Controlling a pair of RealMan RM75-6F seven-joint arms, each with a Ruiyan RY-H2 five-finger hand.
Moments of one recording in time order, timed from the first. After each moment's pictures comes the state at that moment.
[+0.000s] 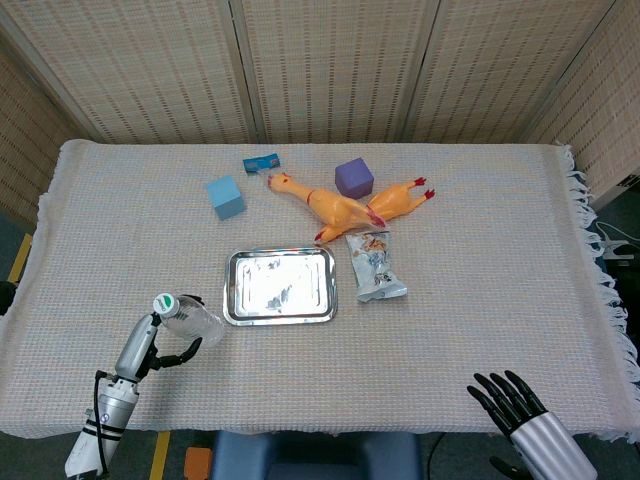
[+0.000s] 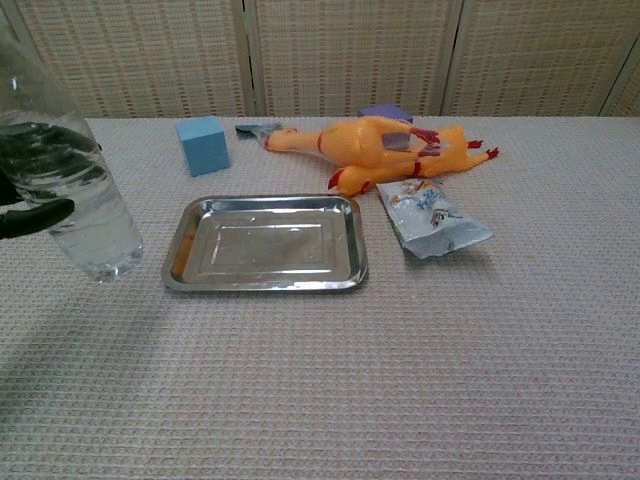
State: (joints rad) left arm -0.30 -1.41 -0.08 -1.68 1.49 1.29 -0.50; right arm -0.06 -1.07 -0.25 -1.64 -2.05 1.60 -0.10
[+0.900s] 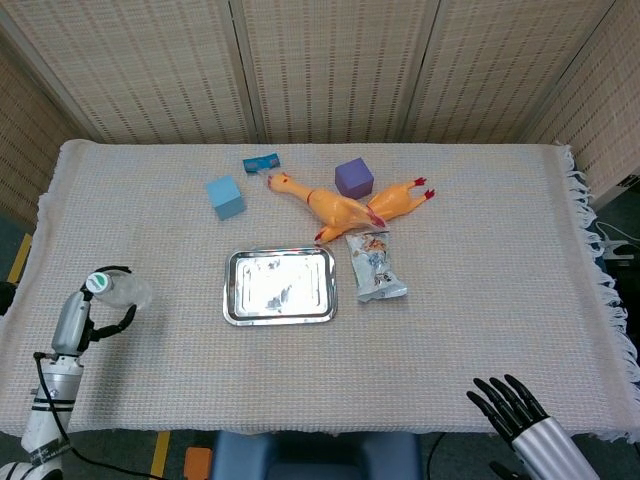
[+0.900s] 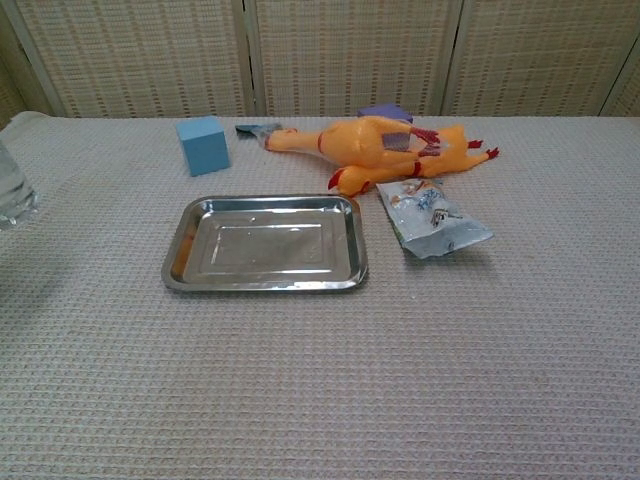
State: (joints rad) left arm -0.28 -1.40 -0.14 -1.34 1.48 1.35 -0.68; right arm -0.07 -1.06 -0.26 -1.64 -2.08 1.64 -0.09
